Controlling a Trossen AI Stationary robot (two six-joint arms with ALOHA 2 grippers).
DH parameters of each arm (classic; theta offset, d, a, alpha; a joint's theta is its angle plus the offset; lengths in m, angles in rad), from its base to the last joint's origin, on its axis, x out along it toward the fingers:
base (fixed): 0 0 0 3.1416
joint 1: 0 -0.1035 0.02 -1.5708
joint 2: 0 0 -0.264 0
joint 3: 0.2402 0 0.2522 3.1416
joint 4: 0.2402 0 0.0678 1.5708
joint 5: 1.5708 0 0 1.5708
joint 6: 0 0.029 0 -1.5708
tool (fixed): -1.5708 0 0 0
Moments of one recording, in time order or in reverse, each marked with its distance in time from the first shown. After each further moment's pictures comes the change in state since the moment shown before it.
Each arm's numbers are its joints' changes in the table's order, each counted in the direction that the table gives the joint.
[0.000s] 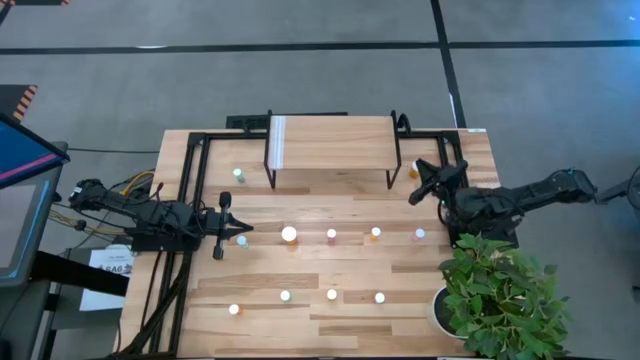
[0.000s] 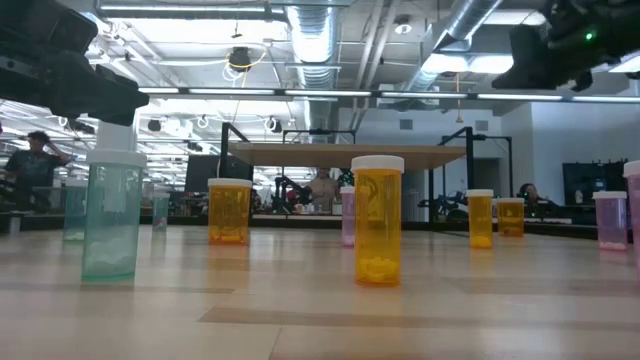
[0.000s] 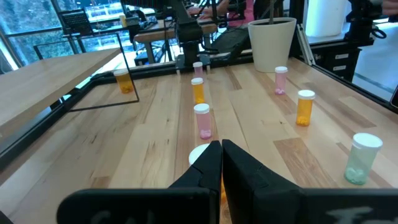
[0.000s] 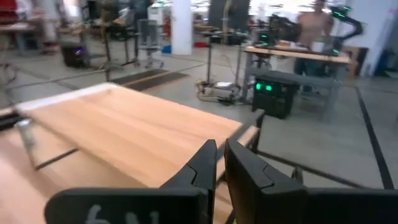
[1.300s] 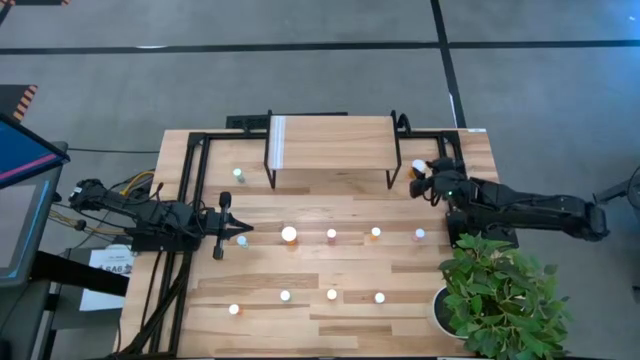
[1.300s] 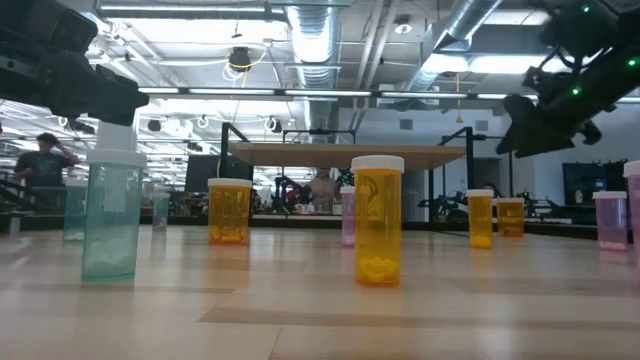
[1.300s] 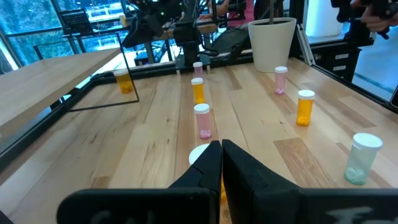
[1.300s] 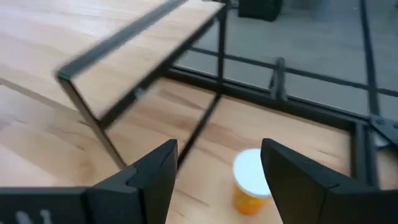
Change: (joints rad) left arm 0.000 0.000 0.000 0.000 0.000 0.000; right arm 0.491 0.002 -0.011 0.416 0.518 0.334
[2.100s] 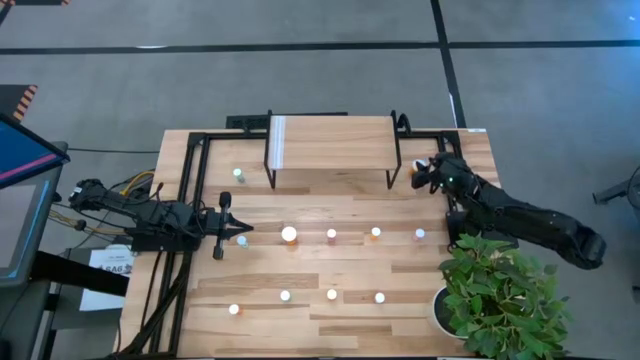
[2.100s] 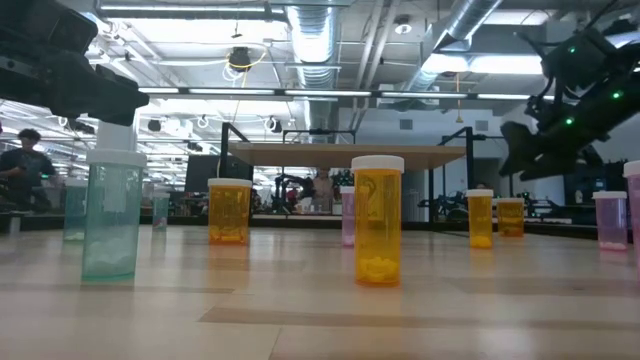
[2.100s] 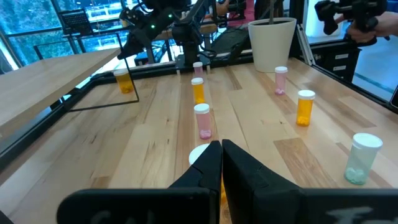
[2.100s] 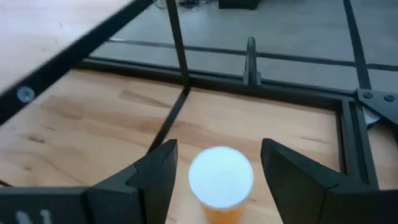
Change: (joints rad) left arm 0.000 0.000 0.000 0.000 0.000 0.000; right arm 0.370 0.005 -0.145 -0.238 0.252 -0.114
